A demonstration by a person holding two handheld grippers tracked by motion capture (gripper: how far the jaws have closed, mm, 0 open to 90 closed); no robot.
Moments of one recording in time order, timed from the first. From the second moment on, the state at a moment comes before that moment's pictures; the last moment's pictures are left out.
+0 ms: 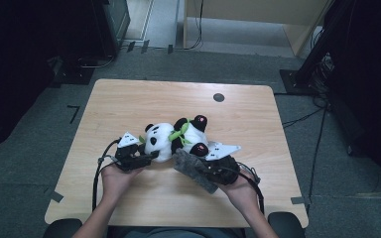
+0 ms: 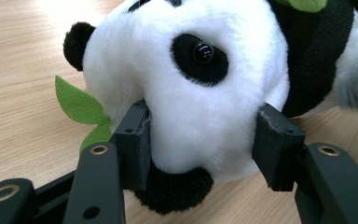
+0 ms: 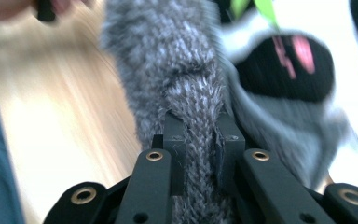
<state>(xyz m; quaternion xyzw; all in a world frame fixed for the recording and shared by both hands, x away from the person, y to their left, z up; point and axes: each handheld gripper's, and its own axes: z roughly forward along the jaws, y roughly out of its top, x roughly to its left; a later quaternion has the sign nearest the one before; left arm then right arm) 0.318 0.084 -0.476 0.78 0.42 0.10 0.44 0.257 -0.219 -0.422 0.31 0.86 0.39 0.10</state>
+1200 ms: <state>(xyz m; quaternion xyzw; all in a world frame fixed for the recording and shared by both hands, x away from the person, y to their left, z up) 0.318 0.084 -0.476 0.79 0.42 0.10 0.44 0.321 -0.131 -0.424 0.28 0.88 0.37 0.11</state>
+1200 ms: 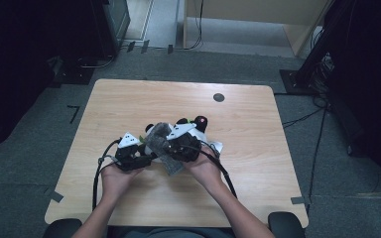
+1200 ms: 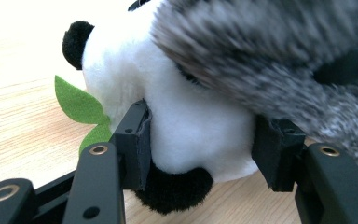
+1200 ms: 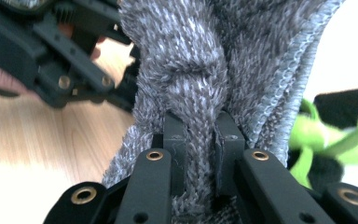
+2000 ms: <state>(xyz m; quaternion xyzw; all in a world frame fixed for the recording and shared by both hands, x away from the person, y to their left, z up) 0.319 0.084 -0.475 0.79 0.42 0.10 0.44 0.278 -0.202 -0.443 0.30 0.89 0.33 0.12</state>
